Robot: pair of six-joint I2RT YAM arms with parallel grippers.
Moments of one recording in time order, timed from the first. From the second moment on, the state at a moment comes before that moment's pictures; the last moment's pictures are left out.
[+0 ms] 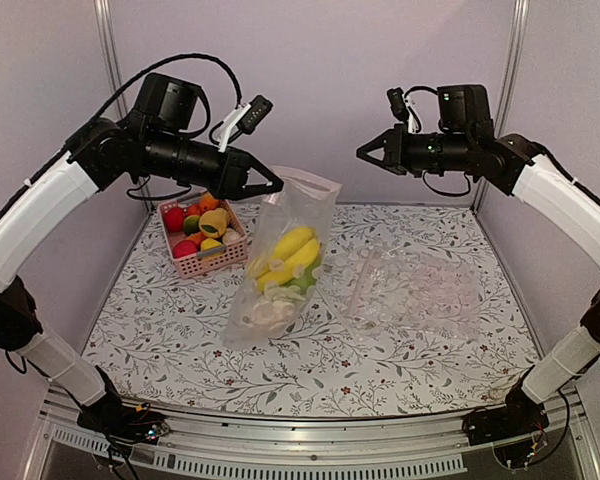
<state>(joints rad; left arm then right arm) -0.78 1.52 1.83 -0.84 0.40 -0.11 0.61 1.55 1.68 -0.46 -0.37 0.50</state>
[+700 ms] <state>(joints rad) -0.77 1.48 1.58 -0.90 0.57 -0.04 0.66 1.57 1.53 -0.64 -0.33 0.41</state>
